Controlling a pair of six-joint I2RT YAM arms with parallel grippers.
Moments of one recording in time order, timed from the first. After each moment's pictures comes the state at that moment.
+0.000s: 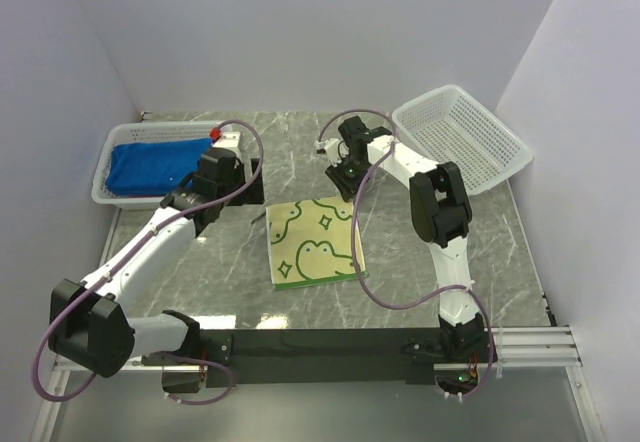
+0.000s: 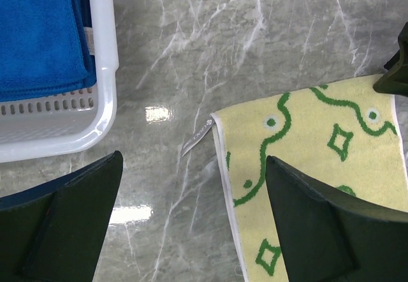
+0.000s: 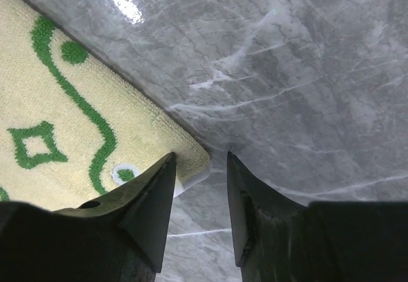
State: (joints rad) left arm -0.40 1.23 0.97 -0.39 -0.20 -0.31; right arm 0.44 2.25 1.83 -0.85 -0.22 -0.40
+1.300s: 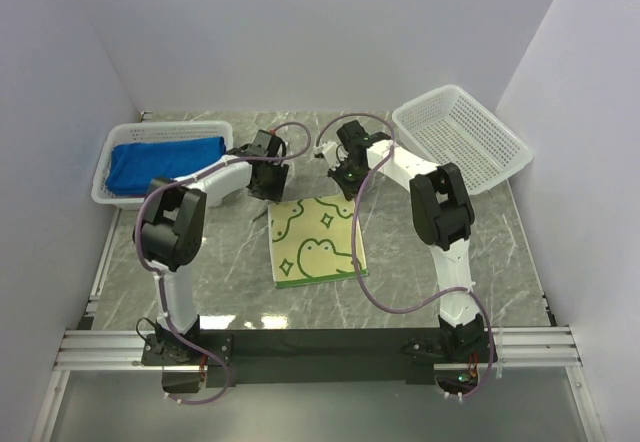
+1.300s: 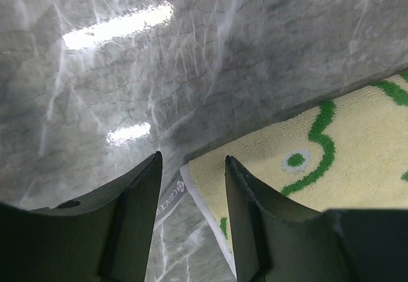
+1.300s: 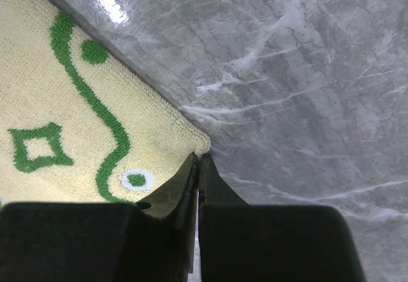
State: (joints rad) left arm -0.42 1.94 1.38 -0.52 -0.05 -0.17; right arm 0.45 2.22 1.75 -0.78 -0.19 -0.45
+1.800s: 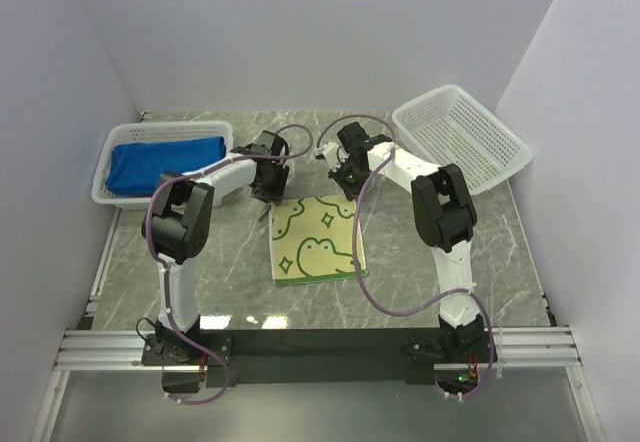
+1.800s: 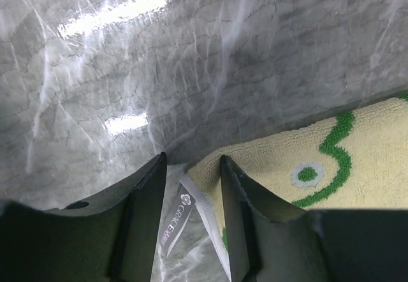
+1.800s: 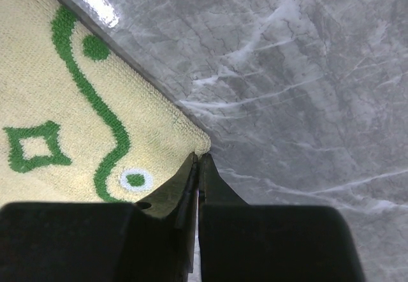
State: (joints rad) left arm -0.41 2.02 1.43 -0.55 -0.05 -0.17; right arm 0.46 2.19 1.70 -0.74 -0.17 -0.44
